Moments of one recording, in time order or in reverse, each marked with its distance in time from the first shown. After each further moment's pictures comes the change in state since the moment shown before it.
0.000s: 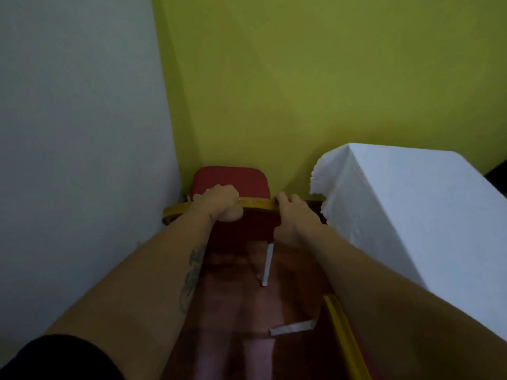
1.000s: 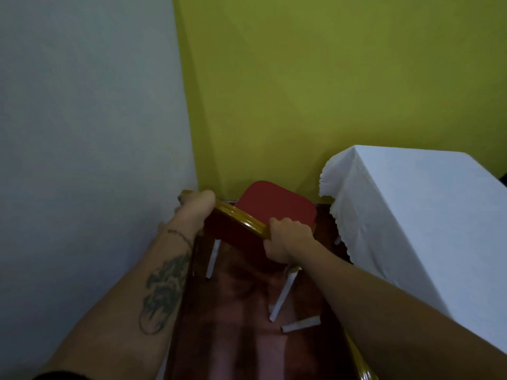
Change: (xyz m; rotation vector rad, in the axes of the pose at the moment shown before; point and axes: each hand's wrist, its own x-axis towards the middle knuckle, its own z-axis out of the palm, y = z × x) left_hand -0.071 -0.047 0.024 -1.122 0.347 -0.577; right_hand -0.074 -0.031 0.036 -0.192 0.035 -0.084
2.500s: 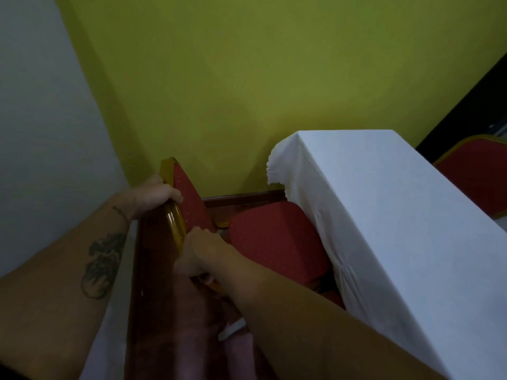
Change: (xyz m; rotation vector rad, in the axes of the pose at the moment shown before) left_hand 0.096 0.068 0.062 0.303 -0.487 0.378; right_hand 0.058 -0.046 -0.012 0.404 -0.232 0.136
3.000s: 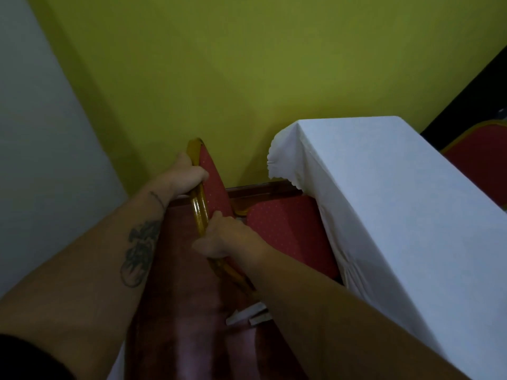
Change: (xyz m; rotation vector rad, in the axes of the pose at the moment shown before) left_hand 0.056 0.057 0.057 0.054 0.009 0.070; right_hand 0.053 0.052 -0.032 0.133 0.022 0.154
